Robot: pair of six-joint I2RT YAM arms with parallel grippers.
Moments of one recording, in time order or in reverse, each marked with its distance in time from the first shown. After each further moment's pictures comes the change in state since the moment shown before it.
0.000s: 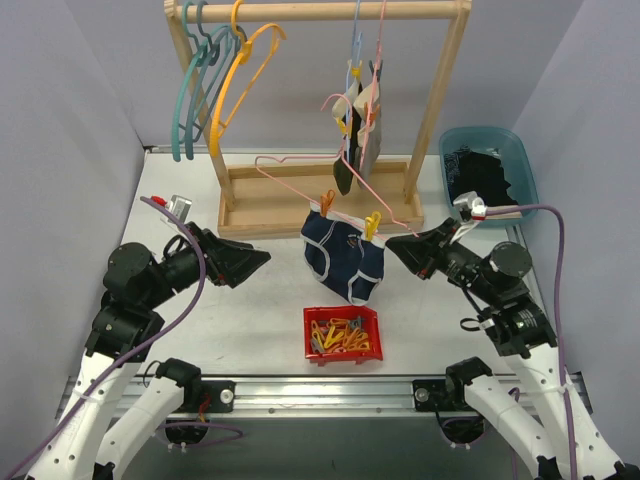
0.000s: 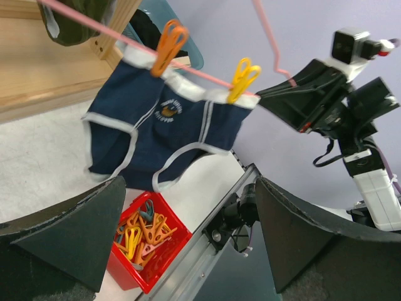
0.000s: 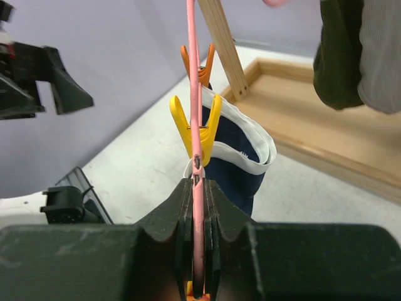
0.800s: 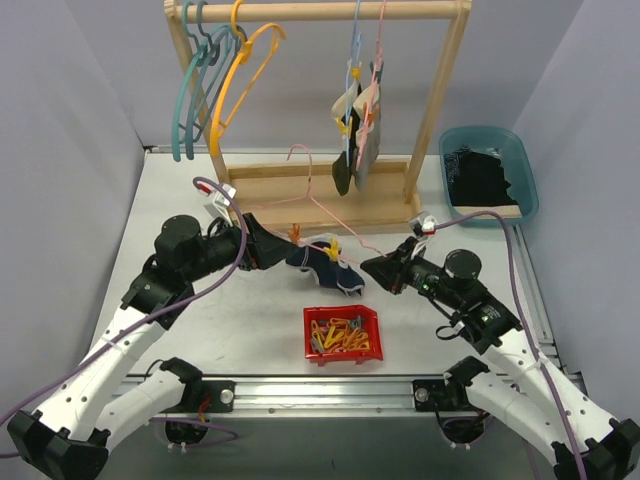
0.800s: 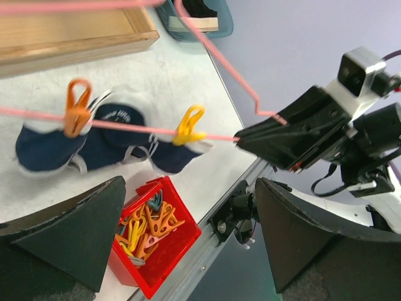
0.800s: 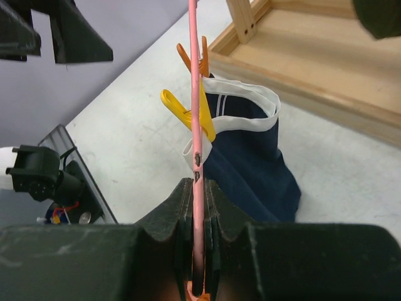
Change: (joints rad) left arm -0.135 0.247 -0.003 0.066 -0.106 -0.018; right arm 0.190 0.078 -0.218 0.146 0.134 -0.049
